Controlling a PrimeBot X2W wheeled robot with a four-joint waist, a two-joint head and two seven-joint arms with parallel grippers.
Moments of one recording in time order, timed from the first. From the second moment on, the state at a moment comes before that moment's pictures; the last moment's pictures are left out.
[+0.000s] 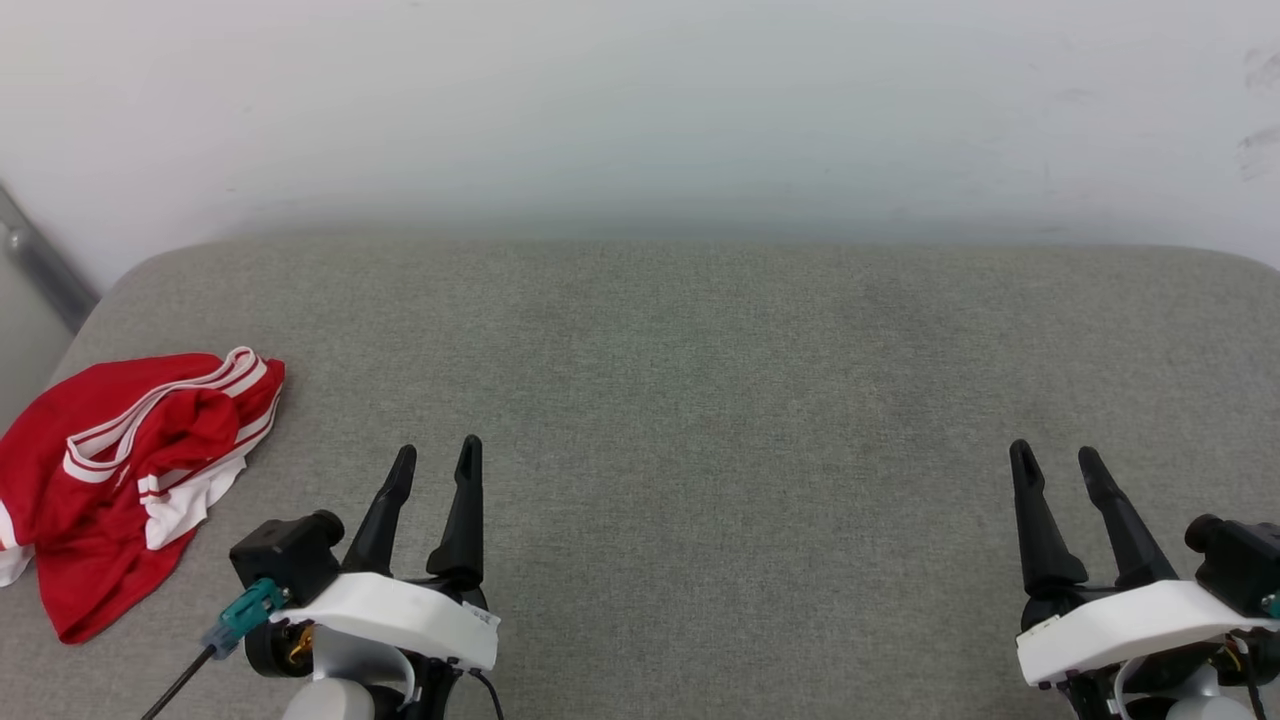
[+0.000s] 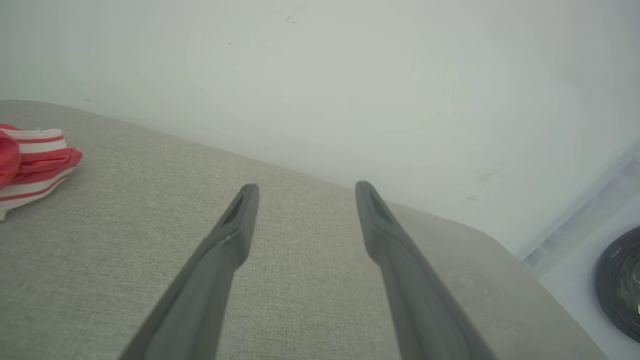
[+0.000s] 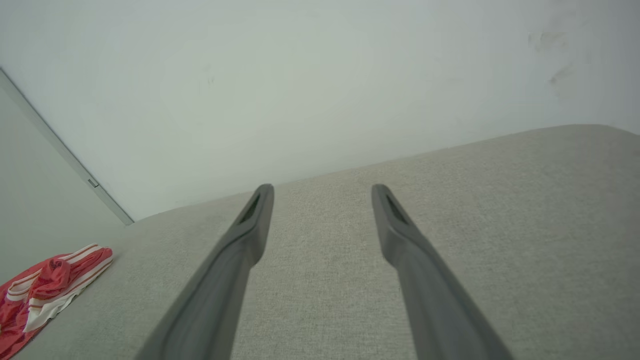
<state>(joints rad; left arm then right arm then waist) -0.11 0.05 -0.09 0.18 -0.50 -0.12 -0.15 -0.02 -0.05 -0.04 0.05 0.39 0.13 -0.06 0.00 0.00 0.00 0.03</state>
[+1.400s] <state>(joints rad) -0.14 0.06 -0.13 0.26 -0.13 -0.08 -0.24 0.02 -0.05 -0.09 0.01 0.05 0.13 -0.08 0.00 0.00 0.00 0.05</state>
